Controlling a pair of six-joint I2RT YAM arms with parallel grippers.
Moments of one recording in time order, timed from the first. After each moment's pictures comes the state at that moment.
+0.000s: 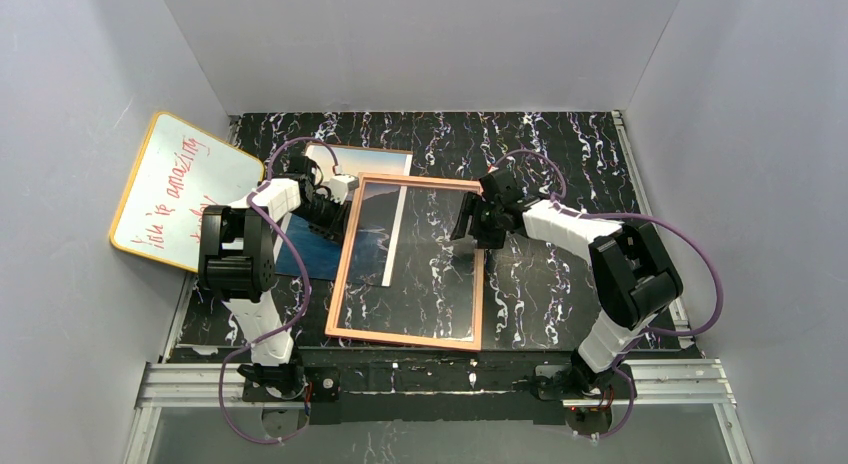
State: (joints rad) left arm -0.06 1.85 1.18 -0.69 0.48 0.46; right arm 0.55 1.69 1.04 -0.33 -0.15 0.73
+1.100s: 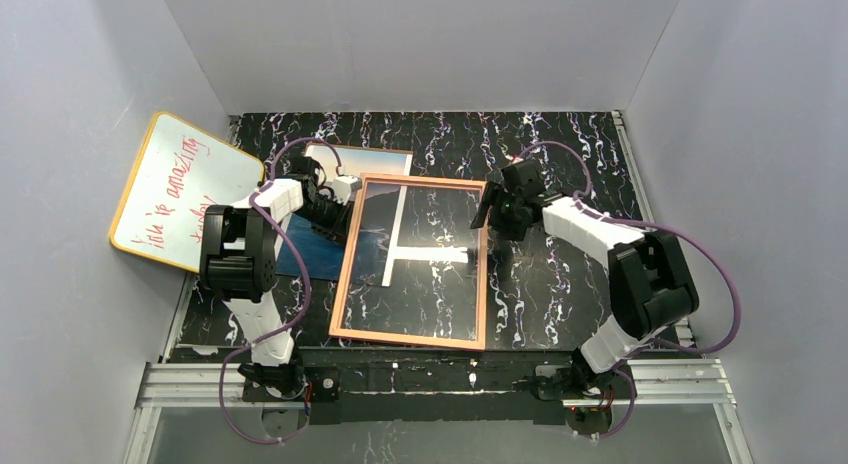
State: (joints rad) left arm -0.07 1.85 1.18 -0.69 0.49 0.46; right arm 0.47 1.62 1.04 -0.40 -0.08 0.68
